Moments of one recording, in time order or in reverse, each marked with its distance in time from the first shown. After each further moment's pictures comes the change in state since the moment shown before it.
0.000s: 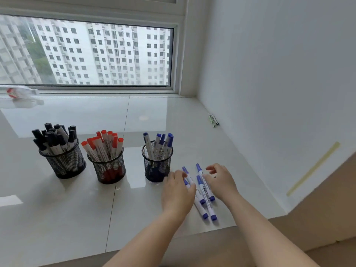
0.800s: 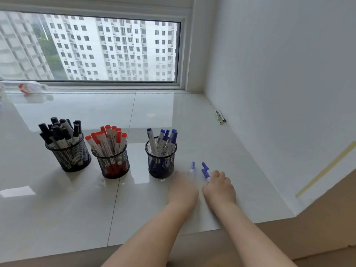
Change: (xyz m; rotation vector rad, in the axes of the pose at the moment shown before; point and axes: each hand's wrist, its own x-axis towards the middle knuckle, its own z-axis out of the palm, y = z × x) left_hand 0.017 -0.006 0.023 0.368 -0.157 -0.073; right_hand -0.007 0.007 0.038 -0.572 0.032 0.026
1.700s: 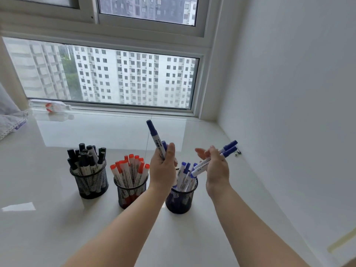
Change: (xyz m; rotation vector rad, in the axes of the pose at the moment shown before) left_hand 0.043 -0.041 -0.153 -1.395 0.440 0.143; right_hand 0.040 -0.129 -0.110 1.682 0.031 0.026
